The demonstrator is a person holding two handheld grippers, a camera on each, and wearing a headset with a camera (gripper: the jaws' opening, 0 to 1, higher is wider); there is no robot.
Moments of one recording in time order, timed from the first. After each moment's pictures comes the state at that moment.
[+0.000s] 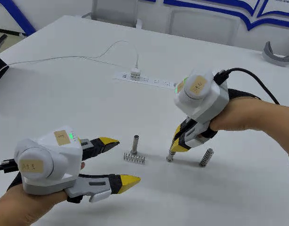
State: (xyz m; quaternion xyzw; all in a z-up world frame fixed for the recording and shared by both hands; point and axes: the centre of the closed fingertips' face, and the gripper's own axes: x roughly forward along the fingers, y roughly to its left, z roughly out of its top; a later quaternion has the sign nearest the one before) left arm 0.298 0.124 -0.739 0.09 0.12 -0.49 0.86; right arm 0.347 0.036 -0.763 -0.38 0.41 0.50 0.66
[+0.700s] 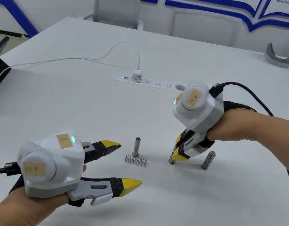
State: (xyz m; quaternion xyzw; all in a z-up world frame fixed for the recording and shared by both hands) left arm 0.298 0.124 -0.742 0.09 0.12 -0.49 0.86; right arm 0.347 0.031 -0.784 -0.38 0.43 0.49 0.66
